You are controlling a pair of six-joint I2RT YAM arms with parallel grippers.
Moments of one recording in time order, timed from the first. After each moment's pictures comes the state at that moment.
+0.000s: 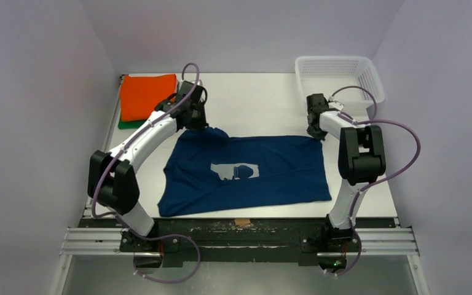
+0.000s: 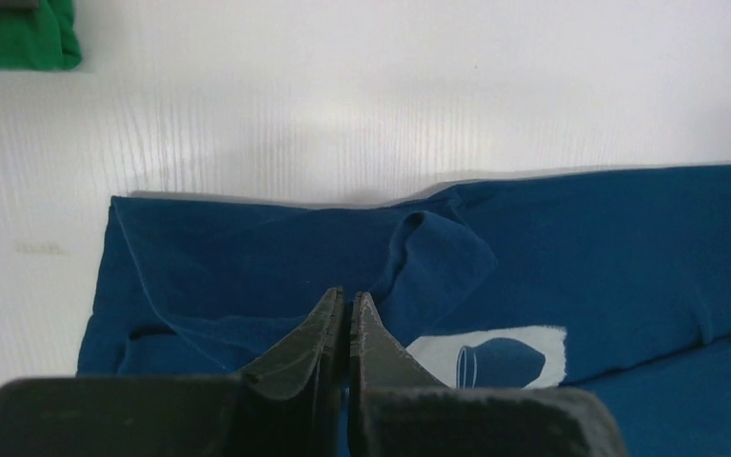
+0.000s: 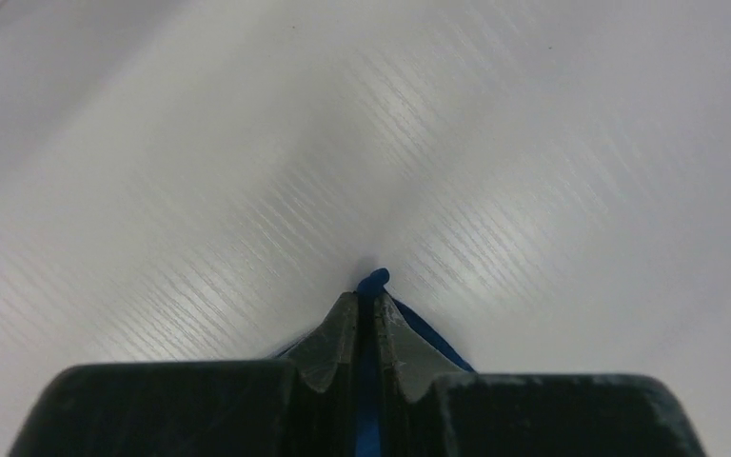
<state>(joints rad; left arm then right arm) -0.41 1.67 1.42 -0.66 -0.11 -0.48 0.08 1.93 1.27 -0.48 0.51 0.71</state>
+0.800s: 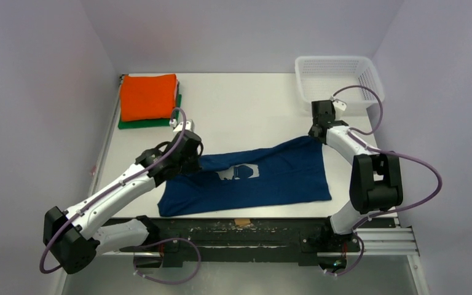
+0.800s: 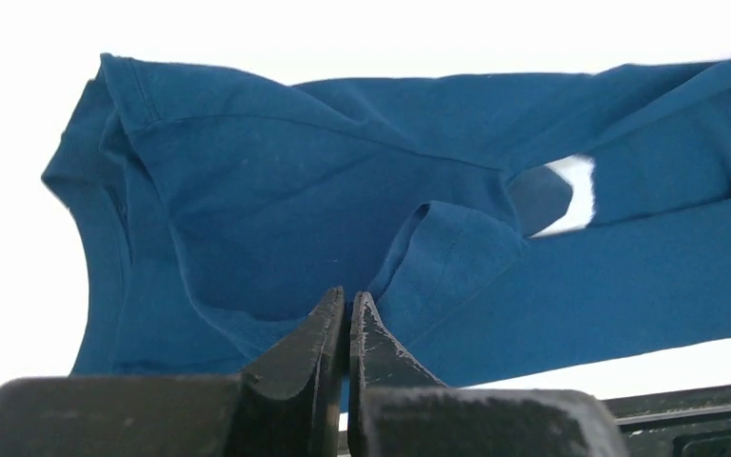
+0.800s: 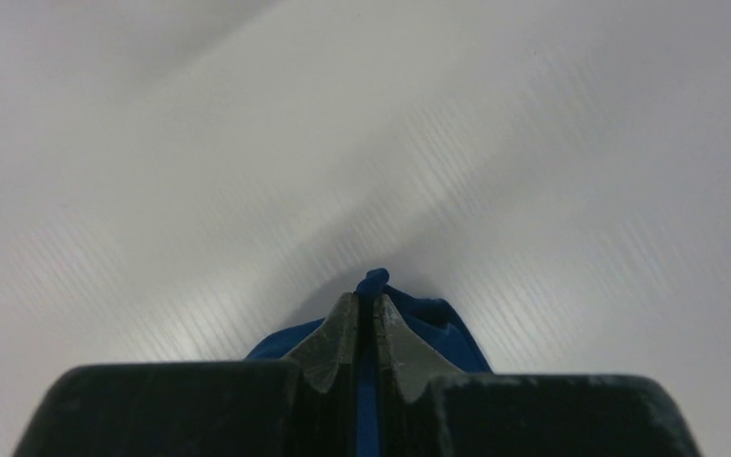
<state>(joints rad) -0.68 1.12 0.95 -0.72 -0.29 -0.71 0.12 1.61 1.03 -0.33 0.45 0.57</state>
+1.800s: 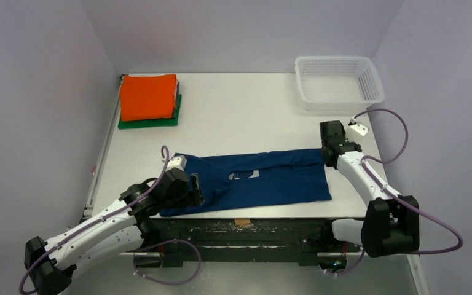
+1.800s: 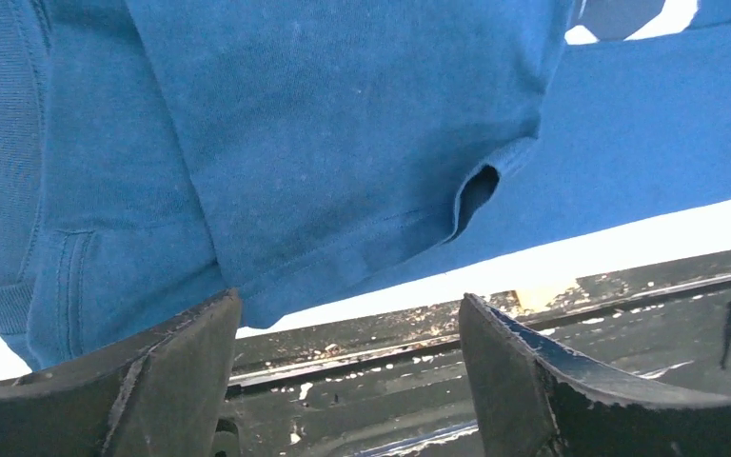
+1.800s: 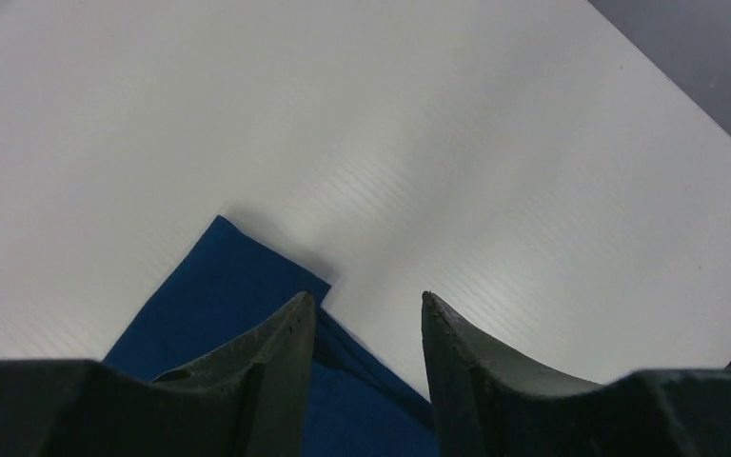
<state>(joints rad) -0.85 0.73 0.53 -0.77 -0.20 -0.90 0.12 1.27 0.79 -0.52 0.69 0.75</state>
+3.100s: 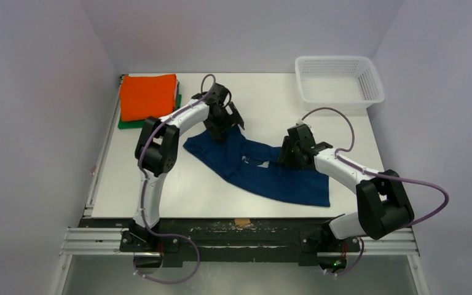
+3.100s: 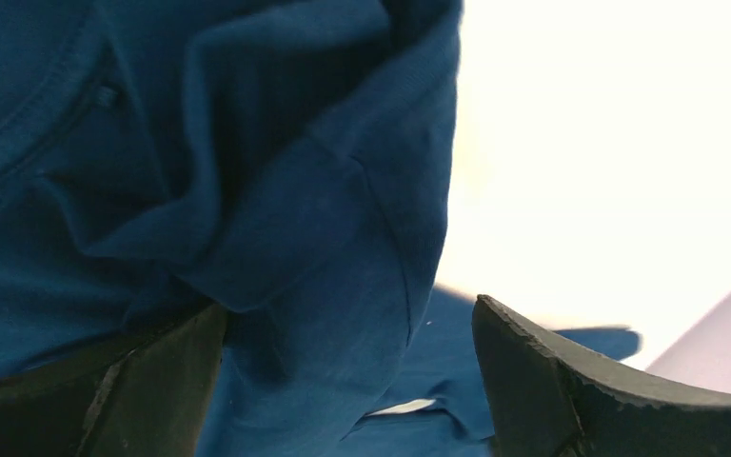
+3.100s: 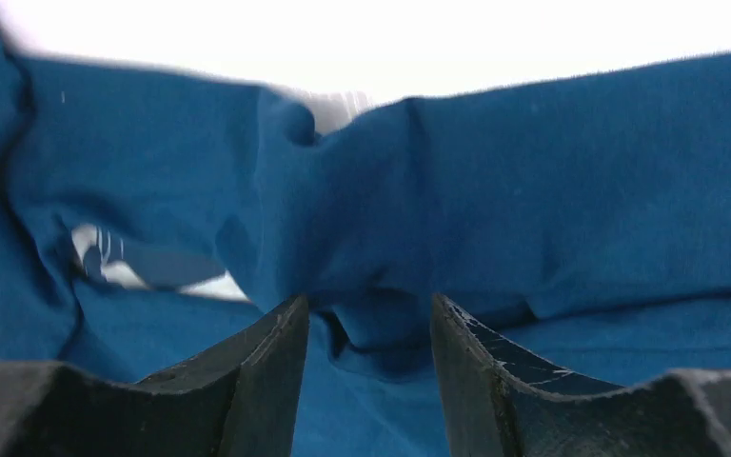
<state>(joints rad) -0.46 2.17 1.68 -0.68 0.15 -0.95 0.41 1.43 0.78 -0.34 0.11 0.68</state>
